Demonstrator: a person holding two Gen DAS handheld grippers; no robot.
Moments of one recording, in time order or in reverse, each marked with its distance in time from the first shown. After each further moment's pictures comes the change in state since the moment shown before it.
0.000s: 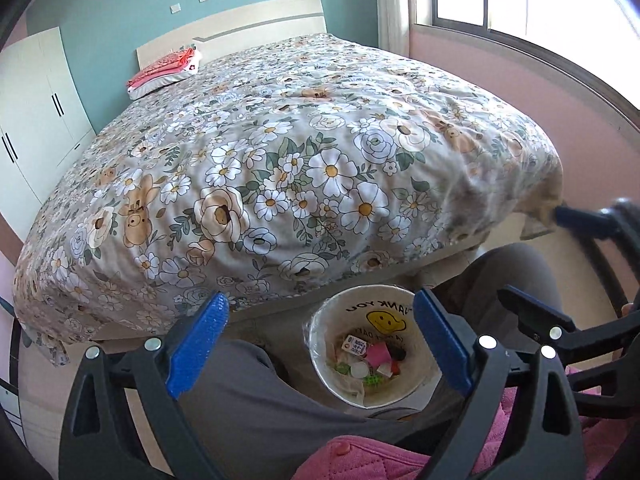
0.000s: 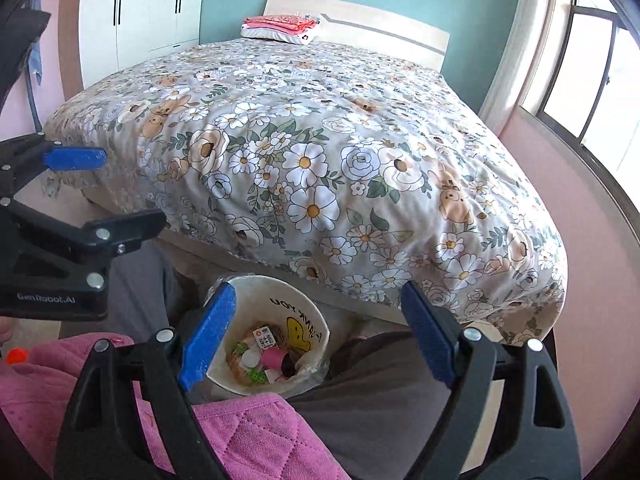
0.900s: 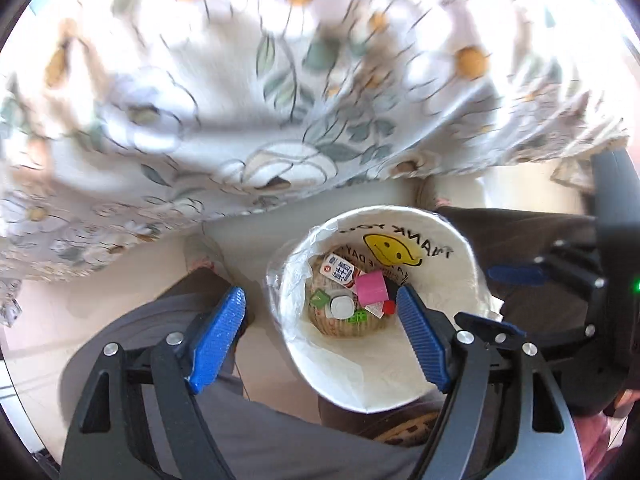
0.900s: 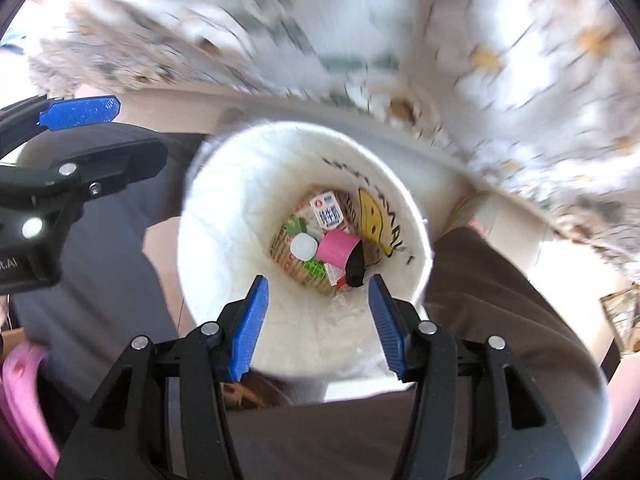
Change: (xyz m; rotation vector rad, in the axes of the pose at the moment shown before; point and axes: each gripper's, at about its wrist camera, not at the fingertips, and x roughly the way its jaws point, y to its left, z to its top) left arm 0.236 0.026 -0.011 -0.088 0.499 -0.135; right arm 0.284 0.001 -0.049 0.006 0.695 0.372
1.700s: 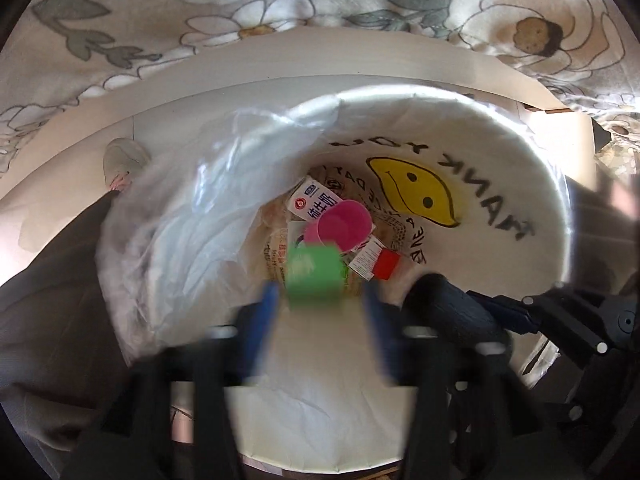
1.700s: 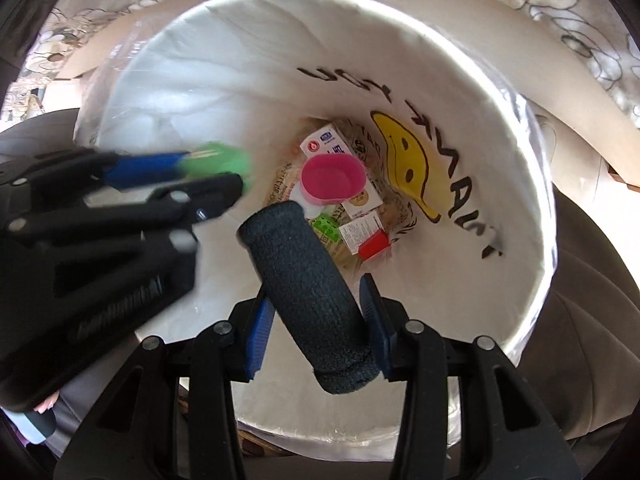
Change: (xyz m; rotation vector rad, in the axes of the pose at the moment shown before) left arm 0.202 -0.003 -0.005 -0.145 0.392 -0.099; right arm 0.158 -0.024 0.019 0.160 0.317 0.069
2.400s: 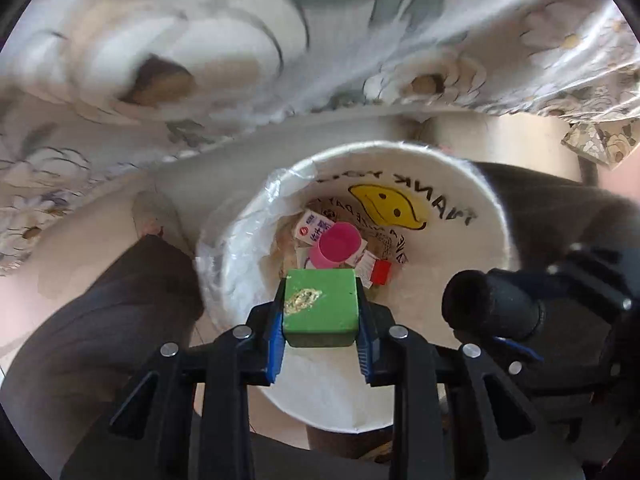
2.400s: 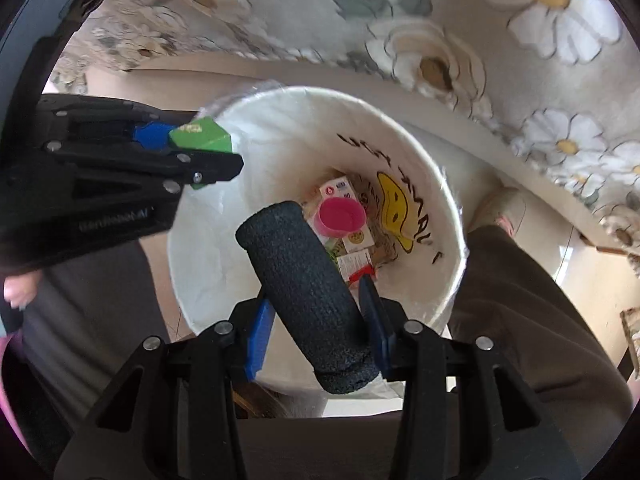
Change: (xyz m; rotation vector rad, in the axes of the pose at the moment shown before) left arm -0.065 -0.002 -0.020 0.120 -0.122 0.022; right arm -0.073 0.016 -0.043 -0.159 -0.190 -0.033
